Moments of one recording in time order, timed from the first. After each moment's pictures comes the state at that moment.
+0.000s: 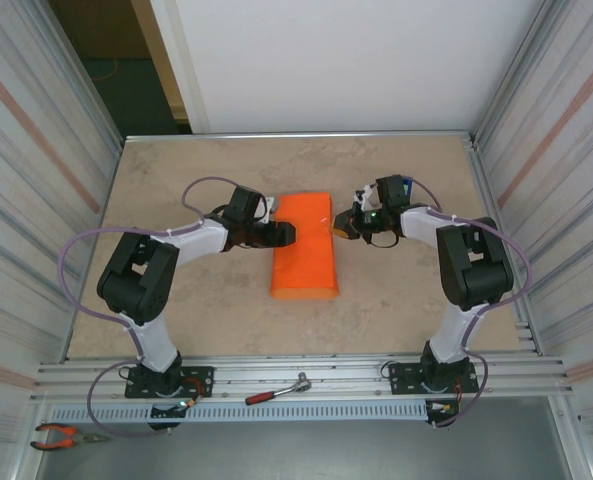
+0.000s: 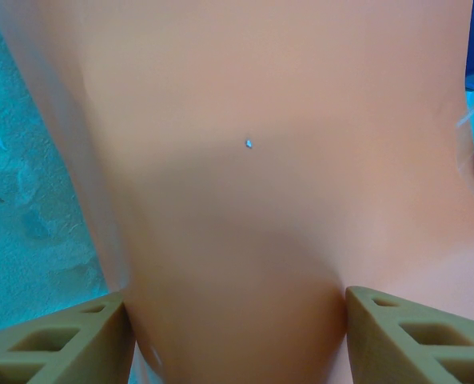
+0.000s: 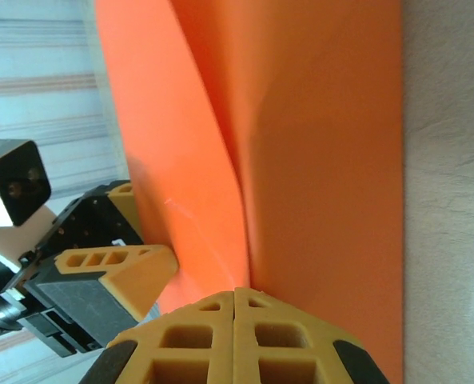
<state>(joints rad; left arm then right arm) -0.49 1.79 1.04 -0.15 0.39 -0.44 0.25 1.82 1.03 -0.14 -0.83 0.77</state>
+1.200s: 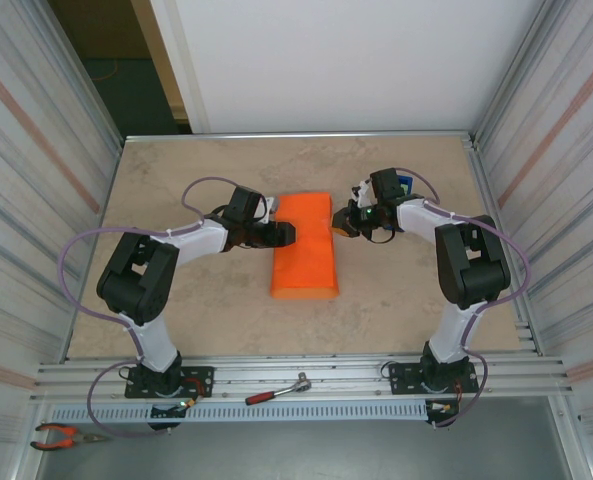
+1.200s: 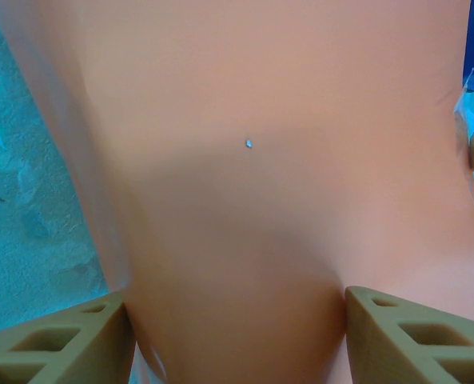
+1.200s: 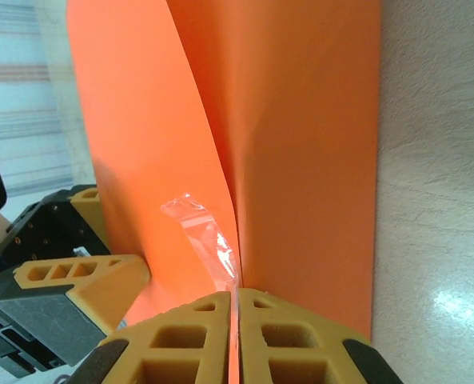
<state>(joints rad) -0.49 1.79 1.03 -0.14 0.39 -0.45 0.28 1.83 1.13 -0.31 -0.72 0.65</state>
